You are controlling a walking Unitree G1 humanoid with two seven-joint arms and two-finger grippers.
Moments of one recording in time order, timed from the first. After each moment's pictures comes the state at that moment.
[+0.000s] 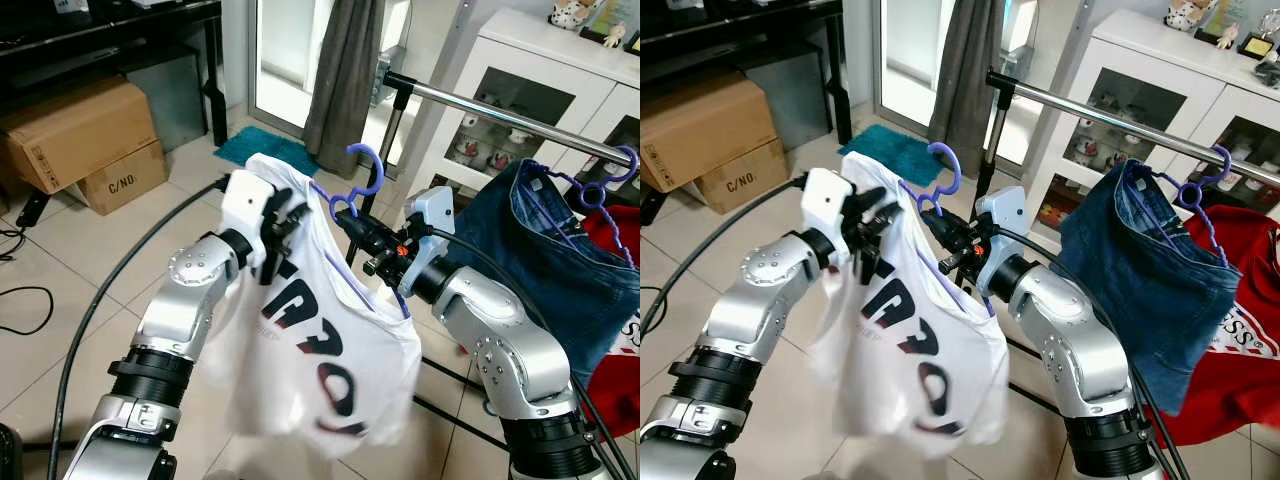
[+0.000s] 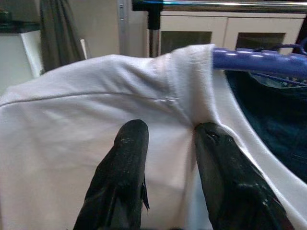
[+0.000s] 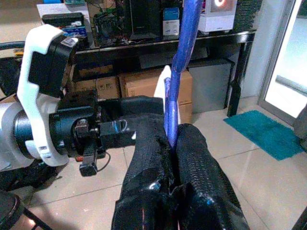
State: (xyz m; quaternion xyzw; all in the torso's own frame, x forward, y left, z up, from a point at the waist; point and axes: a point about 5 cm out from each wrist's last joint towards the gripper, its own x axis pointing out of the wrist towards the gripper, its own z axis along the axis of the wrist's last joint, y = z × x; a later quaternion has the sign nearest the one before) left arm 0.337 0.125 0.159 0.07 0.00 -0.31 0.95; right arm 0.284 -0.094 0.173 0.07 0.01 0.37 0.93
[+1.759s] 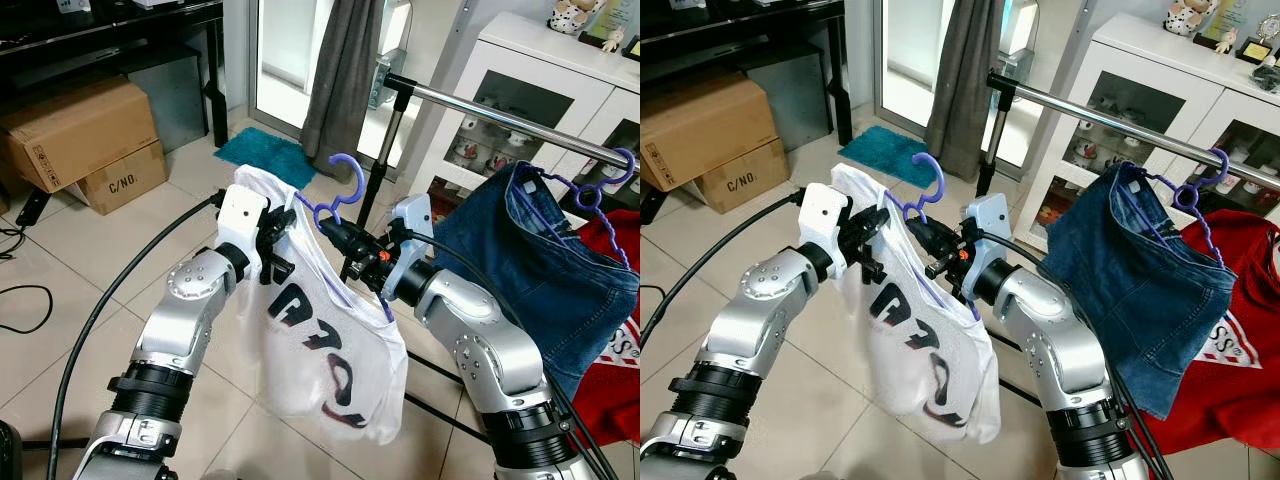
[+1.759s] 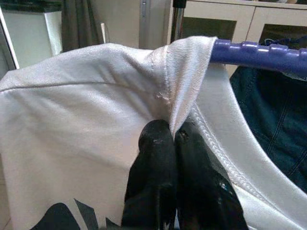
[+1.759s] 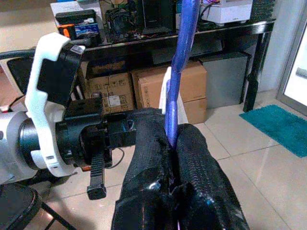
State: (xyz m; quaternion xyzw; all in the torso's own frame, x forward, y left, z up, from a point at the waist) left arm 0.331 0.134 0.143 0.05 0.03 -0.26 0.96; right arm 0.290 -0.079 0.159 0.09 0.02 0.39 0.91
